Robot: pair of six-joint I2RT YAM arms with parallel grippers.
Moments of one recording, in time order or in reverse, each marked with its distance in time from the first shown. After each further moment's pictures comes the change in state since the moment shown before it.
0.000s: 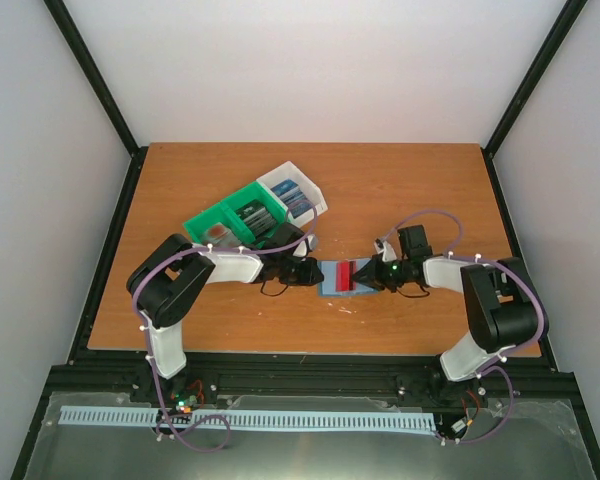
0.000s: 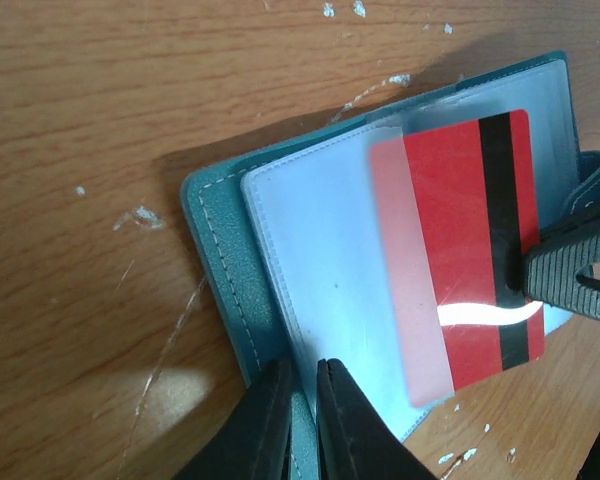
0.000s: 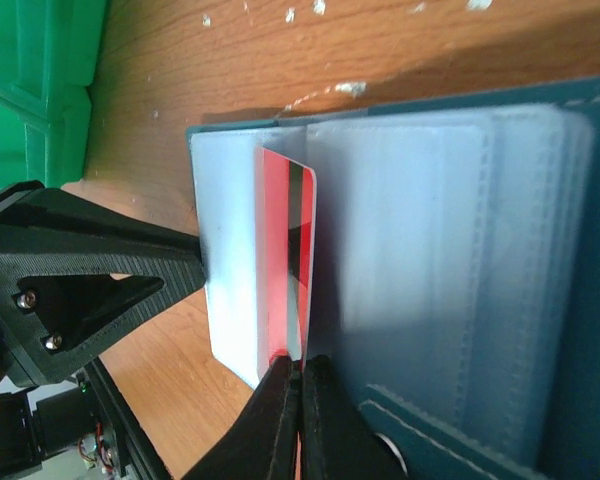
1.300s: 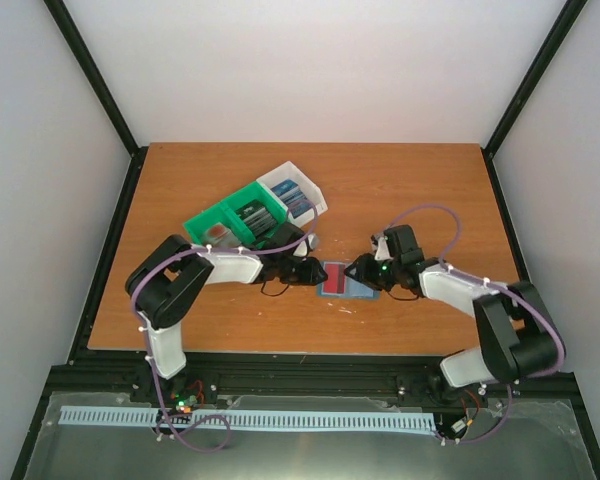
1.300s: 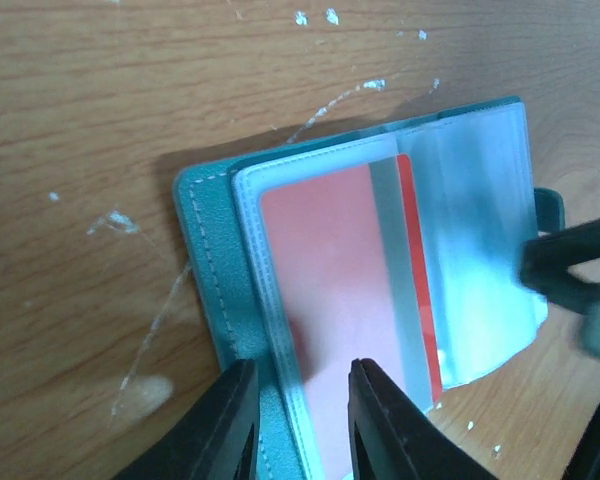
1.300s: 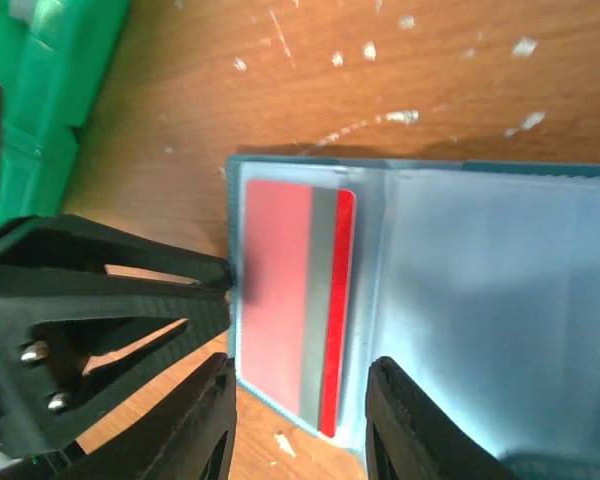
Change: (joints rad) left arm -0.003 -0.007 -0.003 0.014 -0.002 -0.004; right arm 0.164 -0.122 -0.021 0.028 0.249 0.175
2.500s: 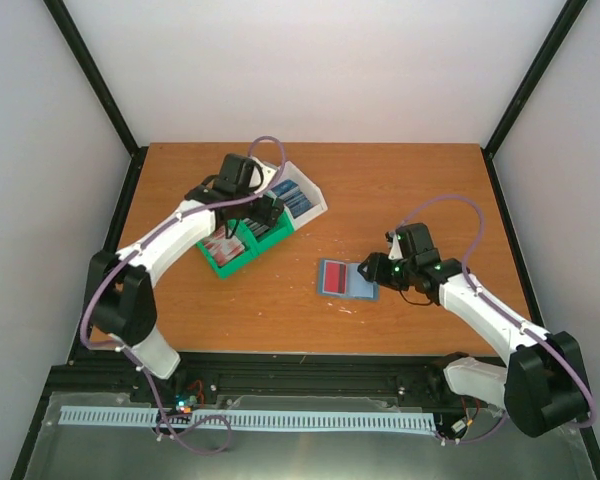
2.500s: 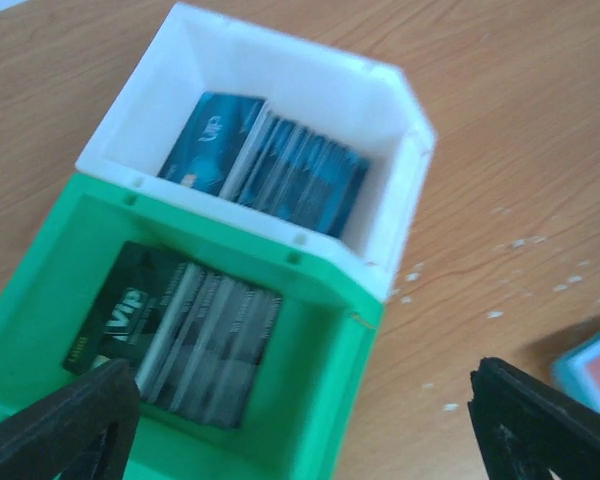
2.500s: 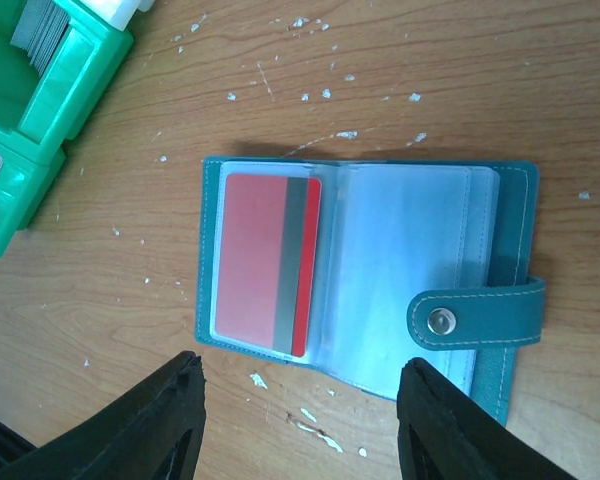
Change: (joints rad) left arm 0.282 -0.259 0.355 -0.510 -0.338 0.678; right arm 0.002 -0.328 0.056 -0.359 0.203 -0.085
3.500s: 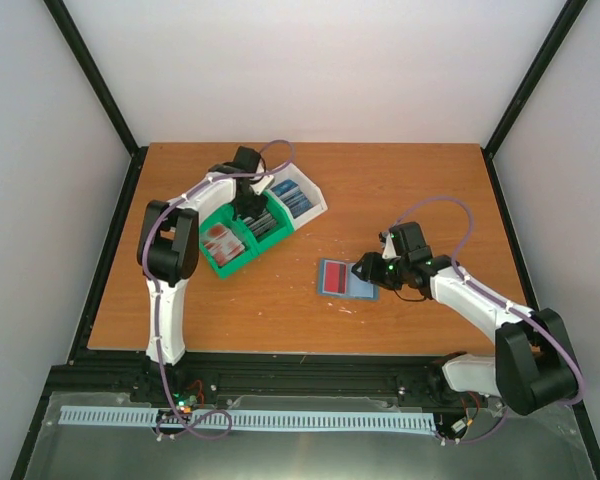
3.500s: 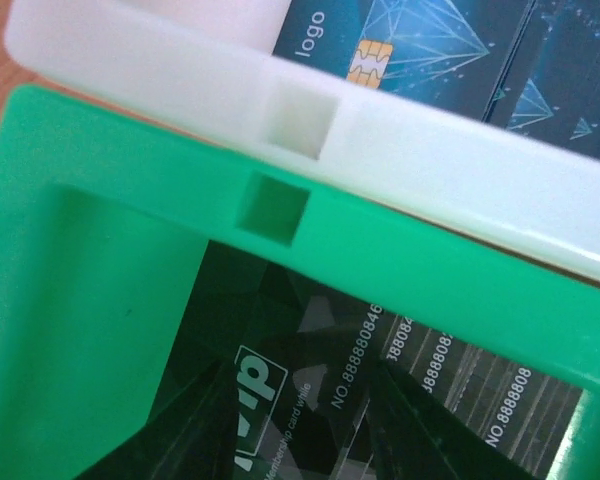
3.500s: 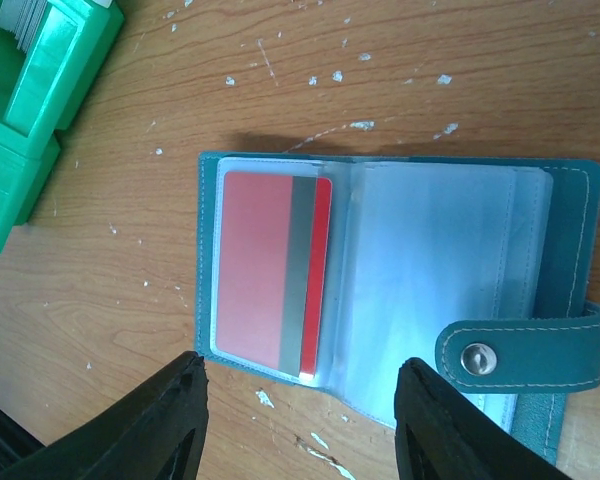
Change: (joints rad) left arm 0.147 0.567 0.406 -0.204 -0.104 0.209; right arm 0.004 0.115 -0.005 0.093 -0.055 0.018
